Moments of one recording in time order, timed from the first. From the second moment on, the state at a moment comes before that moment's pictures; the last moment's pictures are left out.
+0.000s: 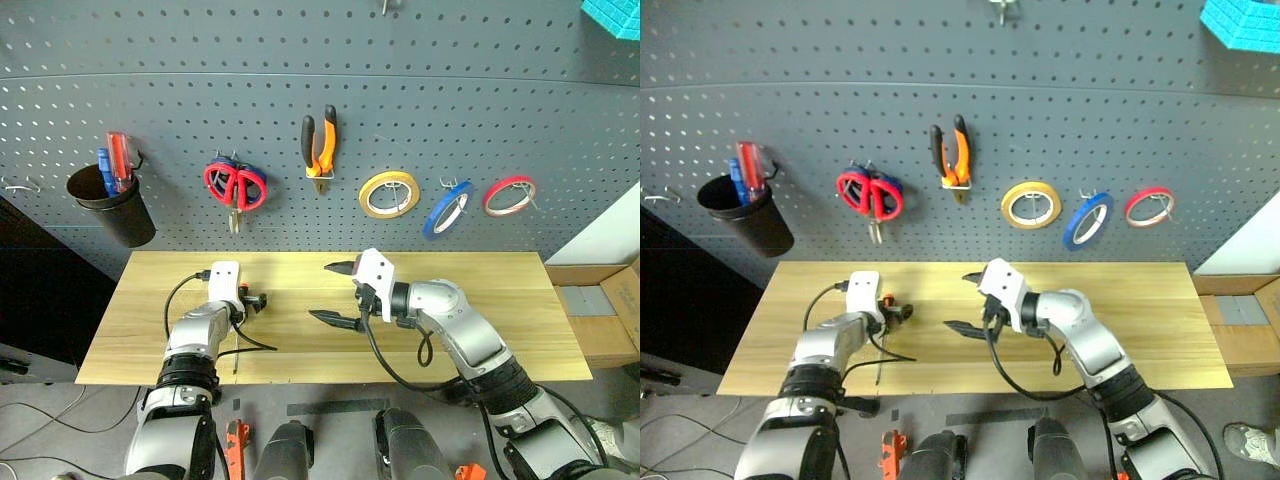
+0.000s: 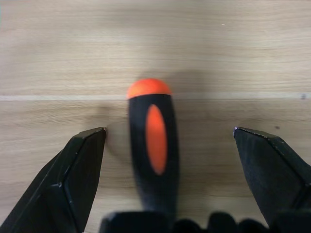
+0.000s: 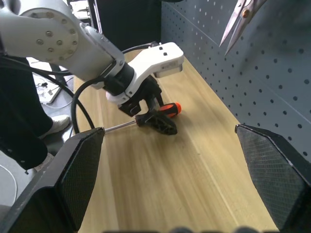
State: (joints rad) left arm -0.51 0.31 0.17 0.57 -0.11 0.63 -0.23; right arm -0.48 -0.28 0.38 -0.01 0.13 0.28 0.83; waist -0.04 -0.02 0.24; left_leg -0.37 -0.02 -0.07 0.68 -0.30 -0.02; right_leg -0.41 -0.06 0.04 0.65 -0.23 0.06
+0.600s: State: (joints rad) left arm -0.48 0.31 0.19 0.52 -0.12 0.65 -0.21; right arm -0.49 -0.25 0.38 0.05 0.10 0.23 0.82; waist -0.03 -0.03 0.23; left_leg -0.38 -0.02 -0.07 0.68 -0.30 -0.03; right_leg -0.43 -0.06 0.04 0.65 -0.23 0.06
